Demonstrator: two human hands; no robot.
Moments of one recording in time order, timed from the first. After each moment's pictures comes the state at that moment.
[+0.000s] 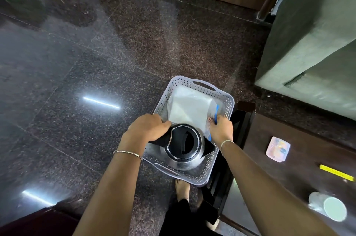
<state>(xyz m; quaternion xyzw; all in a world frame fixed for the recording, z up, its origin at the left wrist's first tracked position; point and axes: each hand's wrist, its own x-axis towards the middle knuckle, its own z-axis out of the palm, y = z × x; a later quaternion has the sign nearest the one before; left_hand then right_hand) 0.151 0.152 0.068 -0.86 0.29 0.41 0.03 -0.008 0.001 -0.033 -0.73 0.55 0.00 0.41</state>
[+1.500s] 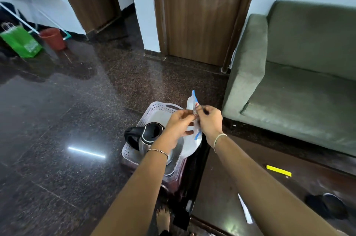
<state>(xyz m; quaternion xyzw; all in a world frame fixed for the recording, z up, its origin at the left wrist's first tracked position) -0.052 0.096 0.176 -0.68 0.14 0.44 -0.57 -0.121 0.009 0.159 -0.64 0.46 -0.28 0.55</state>
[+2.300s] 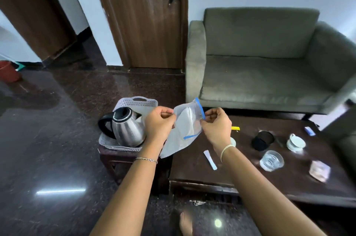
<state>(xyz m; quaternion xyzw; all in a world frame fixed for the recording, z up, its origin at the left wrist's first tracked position) -0.236 0.201 0.222 -0.76 0.26 0.21 -0.55 -0.379 0.131 0.211 -0.60 0.55 -0.38 0.45</state>
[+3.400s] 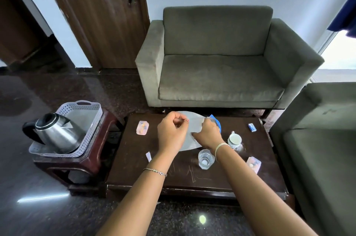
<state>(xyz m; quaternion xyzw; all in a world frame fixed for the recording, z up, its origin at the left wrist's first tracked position) -0.559 0.053 0.222 -0.73 0.34 0.23 -0.54 -0.655 -0.022 0.201 -0.74 0.57 -0.10 0.34</state>
